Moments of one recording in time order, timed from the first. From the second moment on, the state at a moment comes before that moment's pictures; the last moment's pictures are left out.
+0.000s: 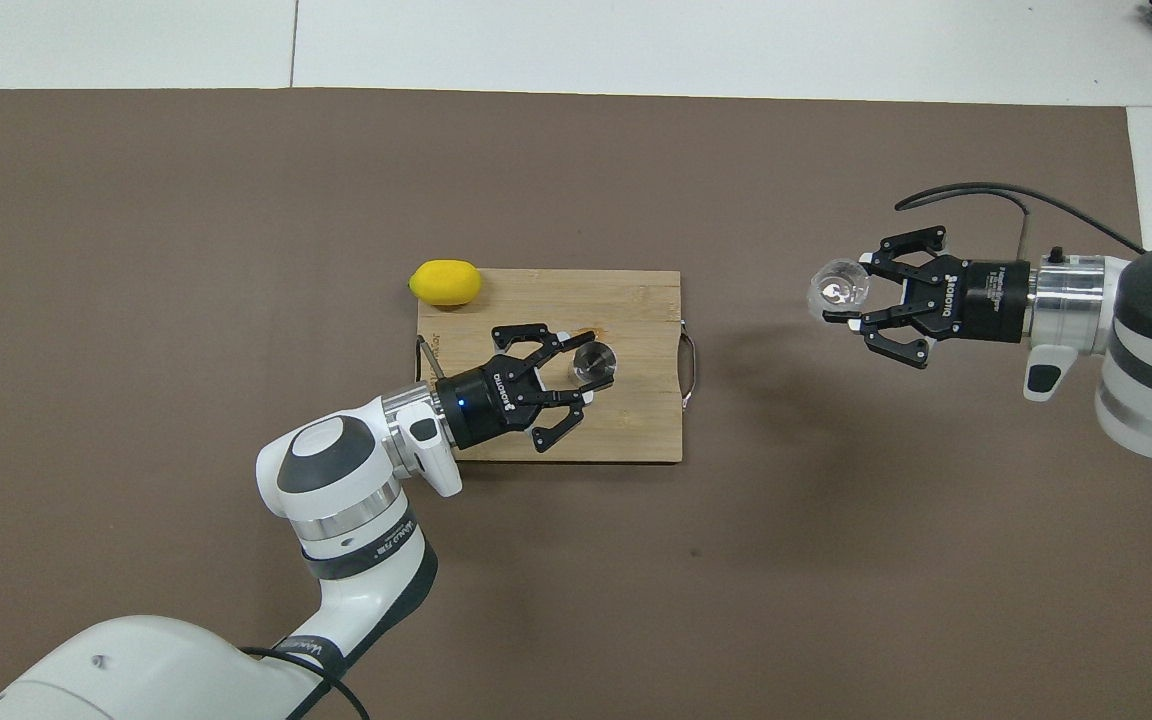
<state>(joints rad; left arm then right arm) -0.40 0.29 -0.12 -2.21 -2.24 2.11 2.58 -0.04 0.20 -0.04 -2.00 1.18 1.96 1.08</state>
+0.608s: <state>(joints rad) -0.40 0.30 -0.11 -2.21 -2.24 2.10 2.59 0.03 0.19 -0.03 -2.01 1.18 1.93 1.08</state>
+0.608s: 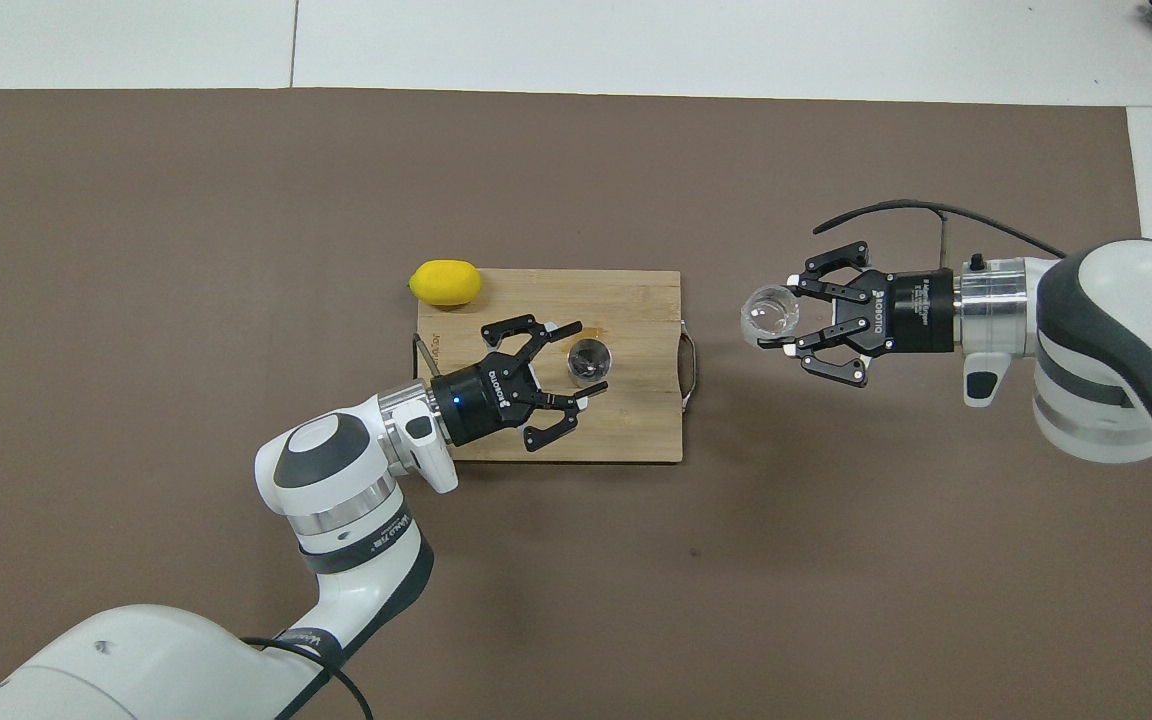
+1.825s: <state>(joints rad) -0.09 0.26 -0.10 -2.30 -1.93 1.90 2.60 0.18 0.15 -0.03 -2.02 1.09 1.92 1.11</state>
